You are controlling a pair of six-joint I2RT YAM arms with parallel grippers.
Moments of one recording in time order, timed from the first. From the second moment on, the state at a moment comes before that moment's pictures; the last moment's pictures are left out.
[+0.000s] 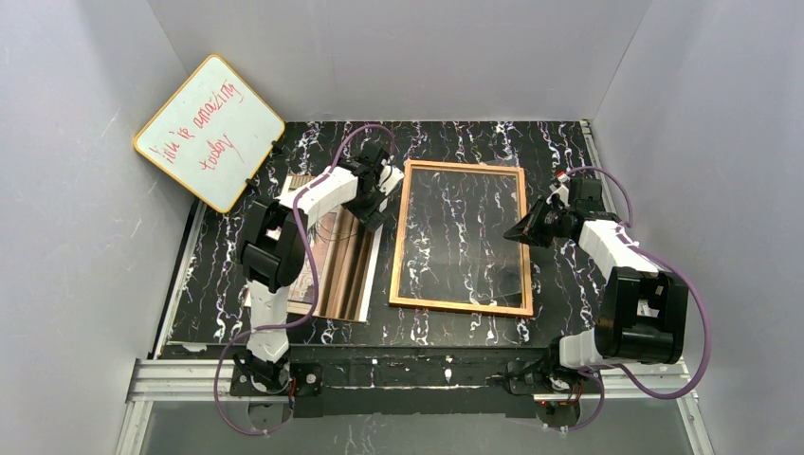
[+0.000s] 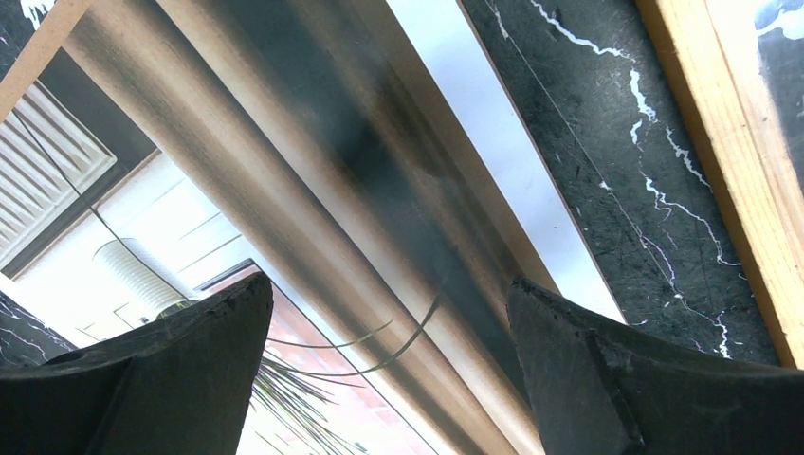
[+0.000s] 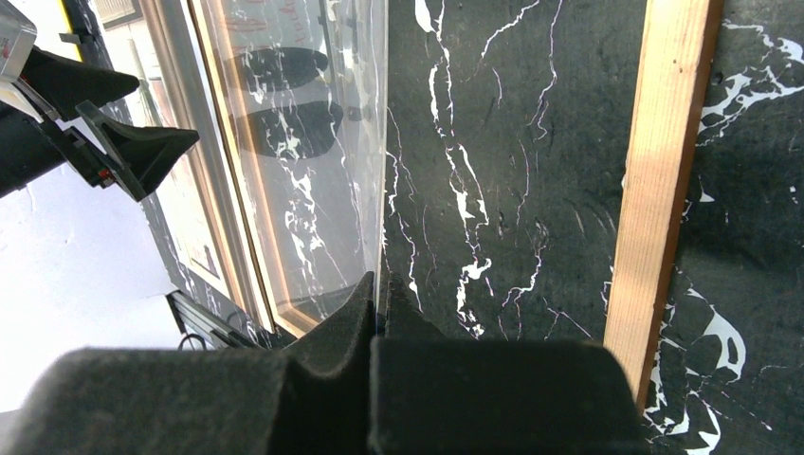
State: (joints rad) left arm -0.49 2.04 1.59 -0.78 -0.14 0.31; right arm -0.08 1.41 0.83 -0.39 -0.64 0.47
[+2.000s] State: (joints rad) left arm -0.51 2.11 1.63 -0.79 -0.09 0.27; right arm -0.11 1.21 0.65 0.05 -0.94 0.61
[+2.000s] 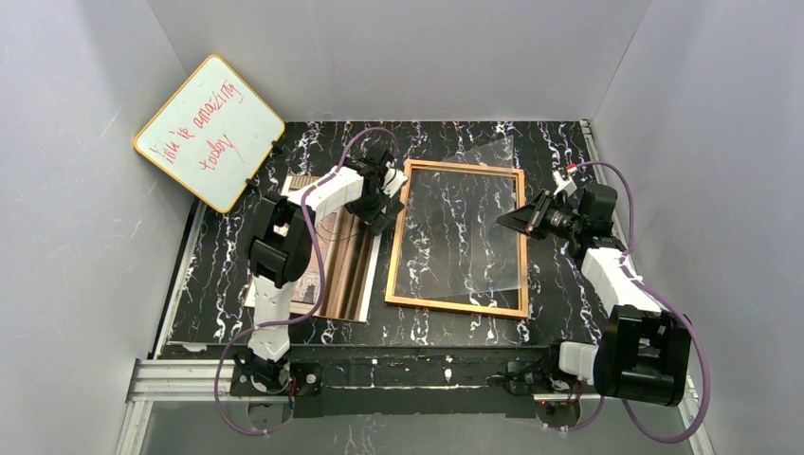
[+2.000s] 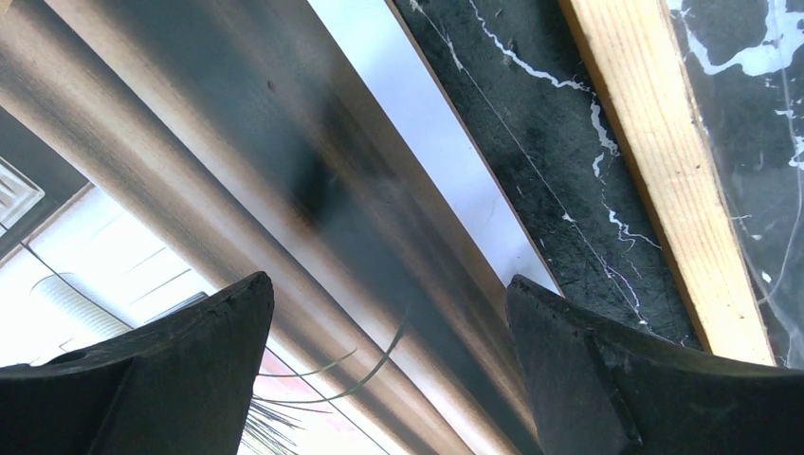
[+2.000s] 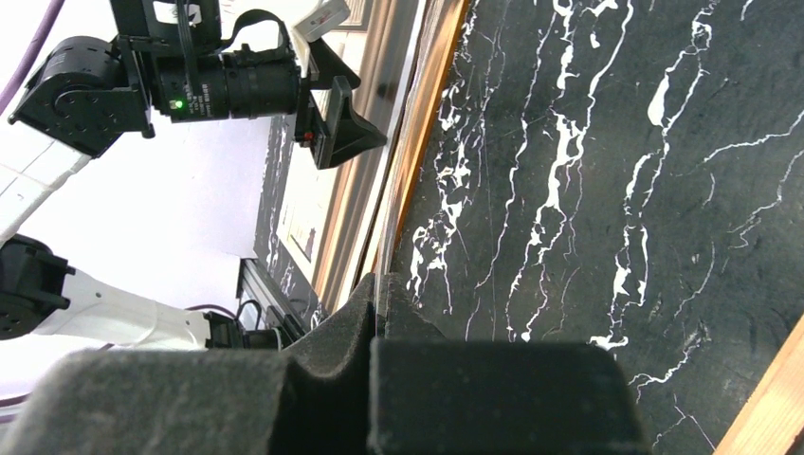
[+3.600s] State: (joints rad) left arm -0.51 2.11 1.63 -0.80 -0.07 0.28; right arm -0.11 1.29 0.65 0.15 -0.90 0.63
